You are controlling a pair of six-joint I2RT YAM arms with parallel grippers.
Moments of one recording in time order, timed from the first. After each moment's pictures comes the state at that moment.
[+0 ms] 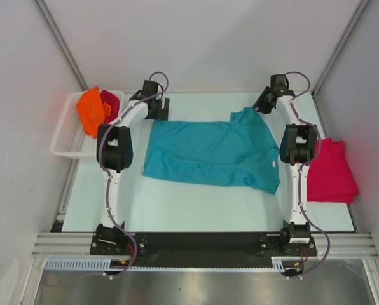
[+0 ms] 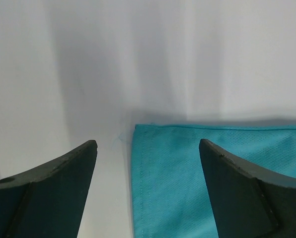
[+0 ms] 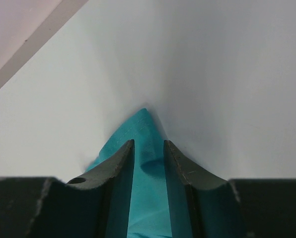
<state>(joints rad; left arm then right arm) -0.20 2.36 2.01 -0.55 -0.11 -0.05 0.00 2.59 2.35 -0.60 -0.12 0.61</state>
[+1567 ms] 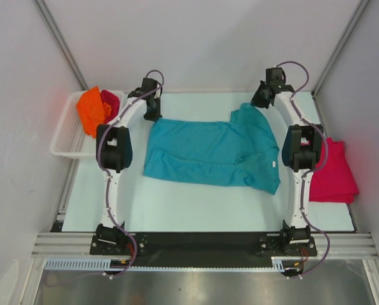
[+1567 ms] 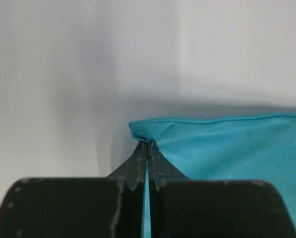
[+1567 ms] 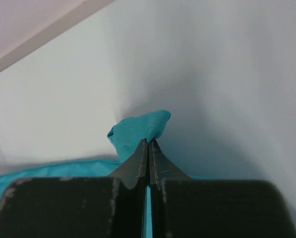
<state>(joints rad) -0.20 2.38 2.09 -0.71 -0.08 -0.18 0.07 2.35 2.14 -0.58 -0.08 0.53</state>
